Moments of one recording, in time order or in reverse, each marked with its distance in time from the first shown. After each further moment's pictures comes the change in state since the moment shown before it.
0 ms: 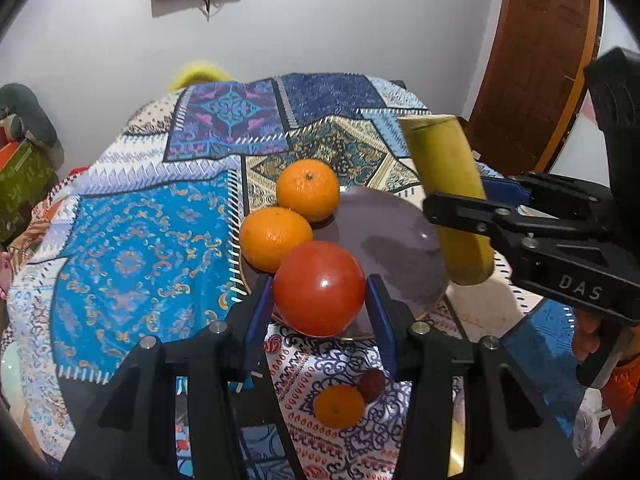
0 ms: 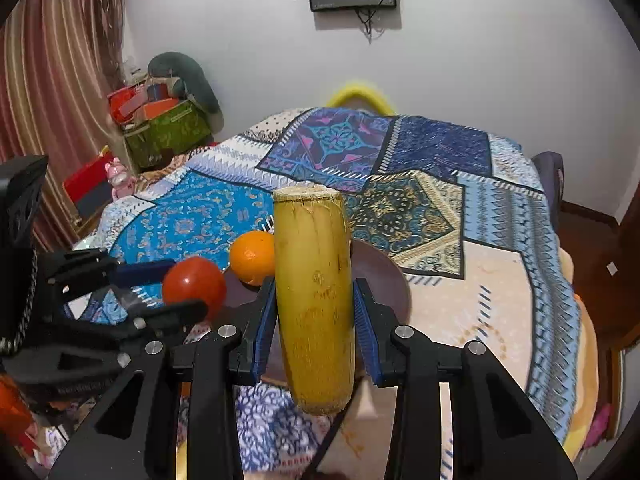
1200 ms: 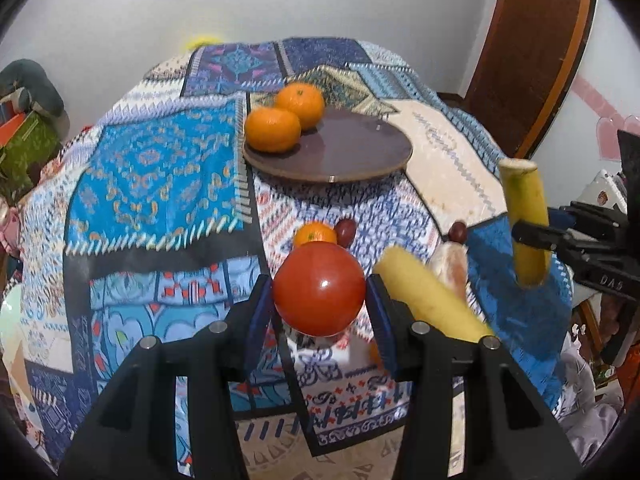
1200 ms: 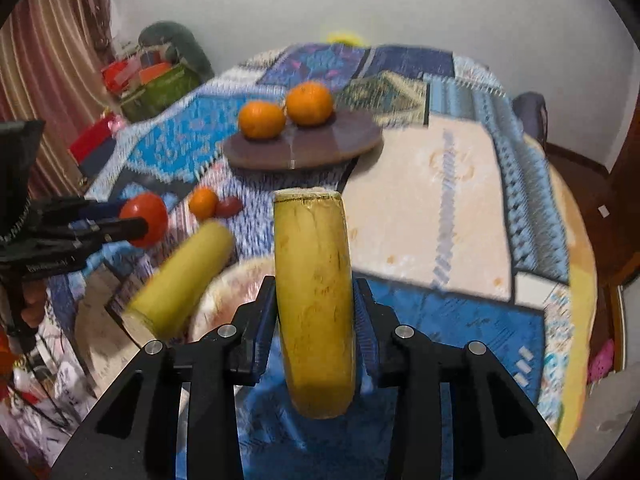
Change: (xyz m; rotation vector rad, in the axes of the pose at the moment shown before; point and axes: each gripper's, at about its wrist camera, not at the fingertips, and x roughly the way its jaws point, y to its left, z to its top) left arm -0.066 -0.019 -0.092 -0.008 0.070 -0.002; right arm -0.075 -0.008 -0.118 0.072 0.124 -0.017
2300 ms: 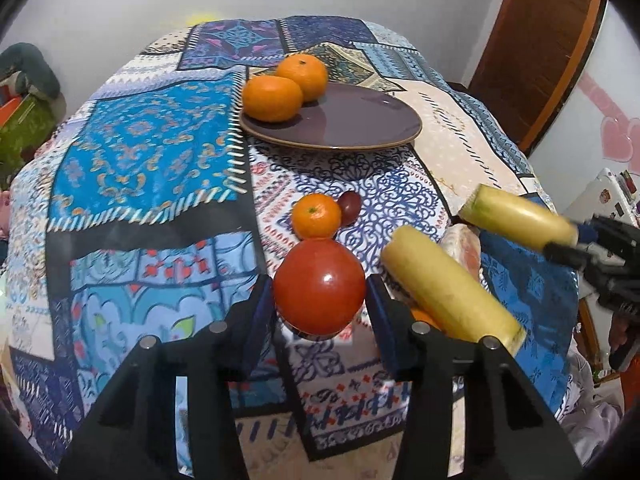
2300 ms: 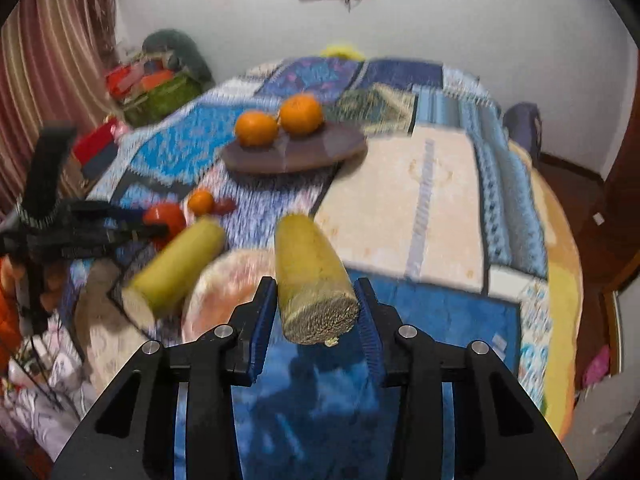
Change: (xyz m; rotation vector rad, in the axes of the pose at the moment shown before) left arm 0.021 0.005 -0.017 -0.030 0.068 -0.008; right arm -0.010 -0.009 -0.018 -0.027 -0.001 -0.008
